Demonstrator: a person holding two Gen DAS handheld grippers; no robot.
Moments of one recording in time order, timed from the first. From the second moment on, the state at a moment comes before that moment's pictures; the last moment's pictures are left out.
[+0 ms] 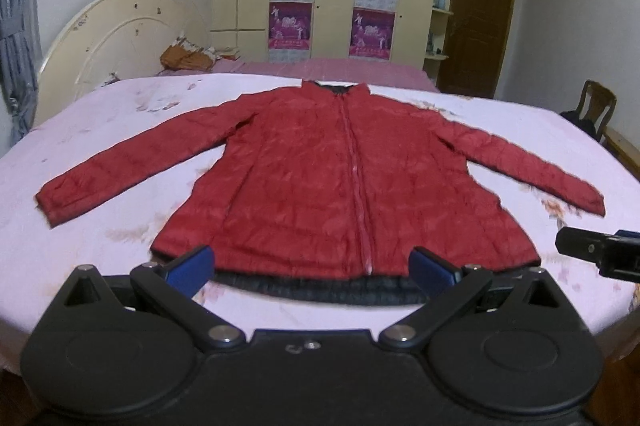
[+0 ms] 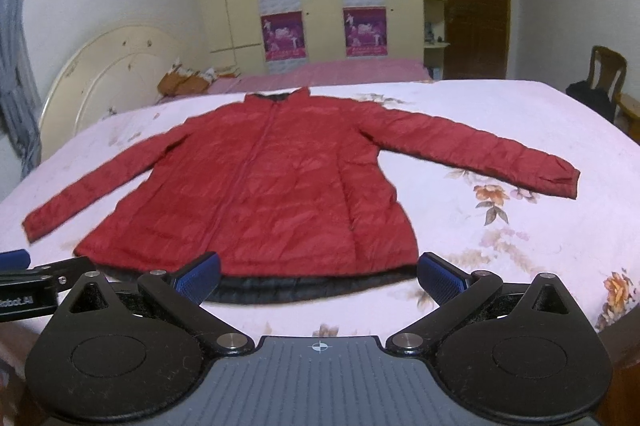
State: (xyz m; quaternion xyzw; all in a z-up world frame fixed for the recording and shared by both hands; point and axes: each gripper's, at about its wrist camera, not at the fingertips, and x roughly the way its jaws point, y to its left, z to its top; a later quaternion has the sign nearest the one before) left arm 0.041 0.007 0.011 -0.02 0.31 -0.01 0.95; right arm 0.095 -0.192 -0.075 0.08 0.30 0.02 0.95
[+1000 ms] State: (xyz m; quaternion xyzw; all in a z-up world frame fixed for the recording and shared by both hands) left arm 0.295 -0.018 -0.026 -0.04 0.31 -0.07 0.95; right arm 0.284 -0.419 -0.158 0.34 0.24 -0.21 0.88
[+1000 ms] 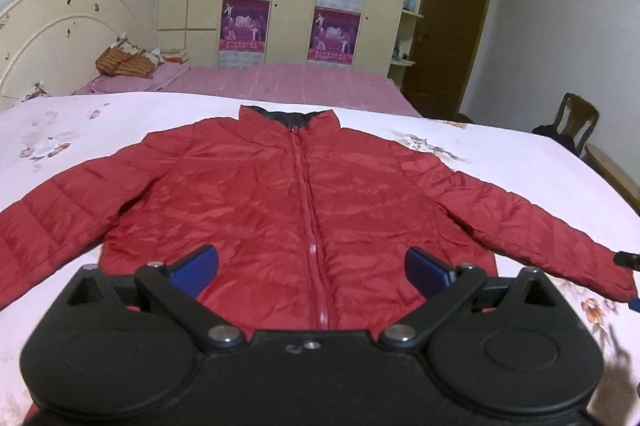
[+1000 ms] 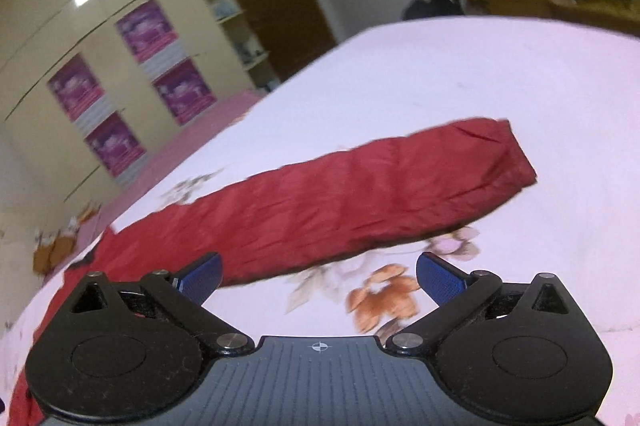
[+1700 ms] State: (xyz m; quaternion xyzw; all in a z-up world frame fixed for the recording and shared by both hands) left arm 0.376 -0.043 -0.055 -0.01 0.36 -0.03 0.93; right arm 0.268 -0.501 -0.191 0.44 0.20 -0.26 0.83
